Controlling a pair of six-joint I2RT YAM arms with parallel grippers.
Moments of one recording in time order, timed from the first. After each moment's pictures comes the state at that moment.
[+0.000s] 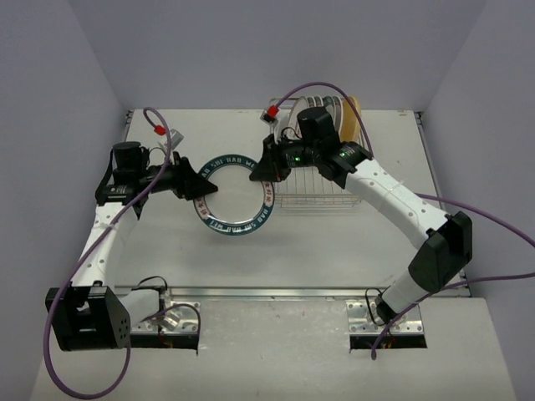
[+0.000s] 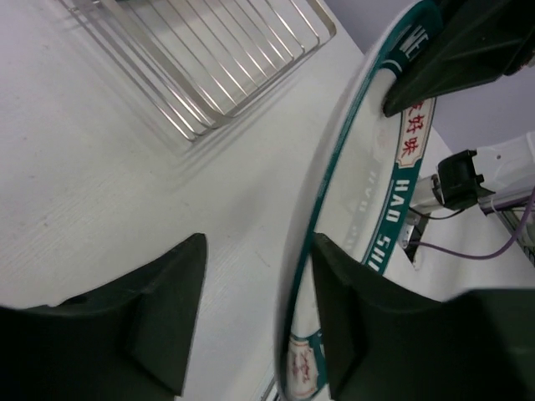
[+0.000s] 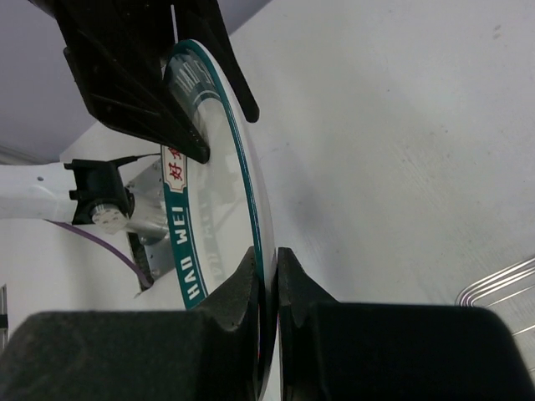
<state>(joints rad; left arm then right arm) 0.10 1.12 0.92 -0.37 1.08 -0.09 0.62 1.59 1.45 -0.35 -0.63 0.18</state>
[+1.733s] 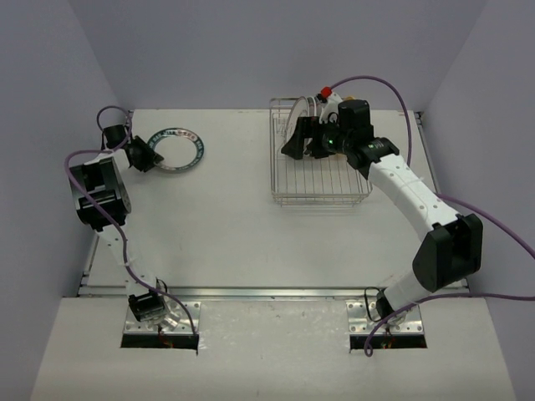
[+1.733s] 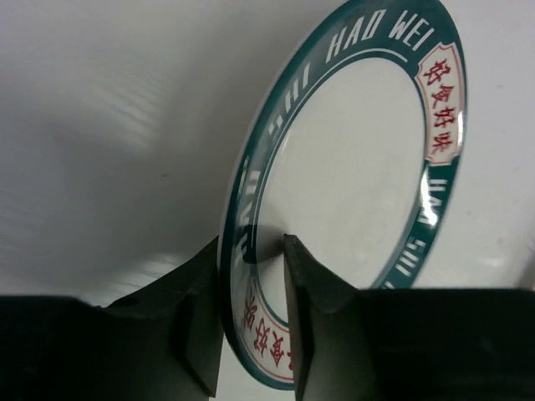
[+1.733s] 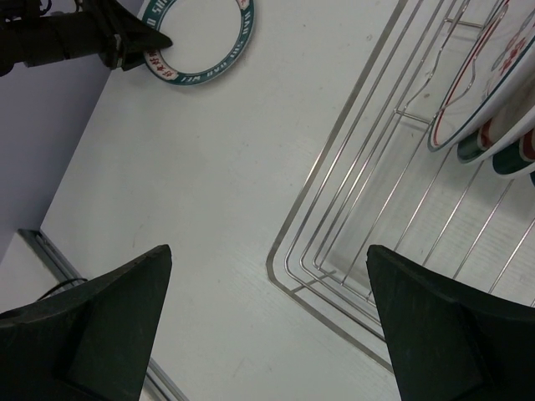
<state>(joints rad) 0.38 2.15 1.47 -0.15 0.34 -0.57 0.36 1.56 1.35 -0.29 -0.37 0.31</state>
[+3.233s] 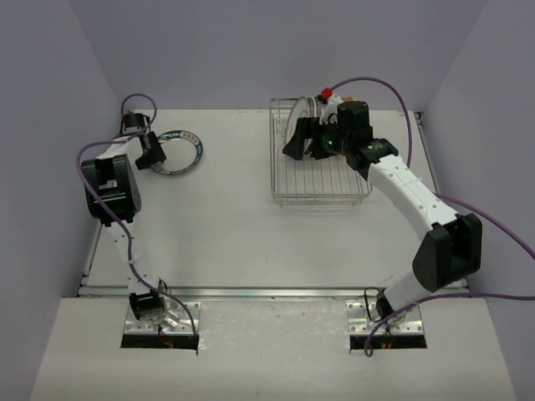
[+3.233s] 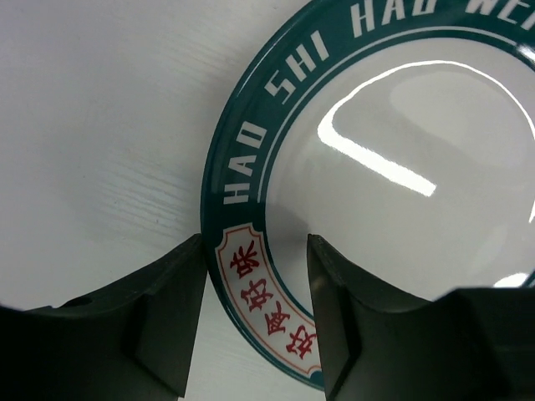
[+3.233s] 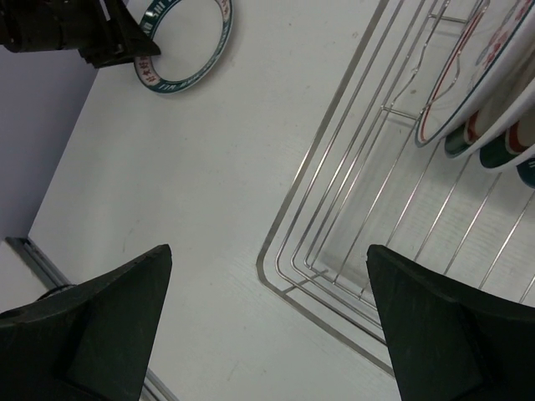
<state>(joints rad) 0.25 2.19 1.64 -0.40 -0.08 -0.25 0.36 1.56 1.34 -0.28 -0.35 0.31</state>
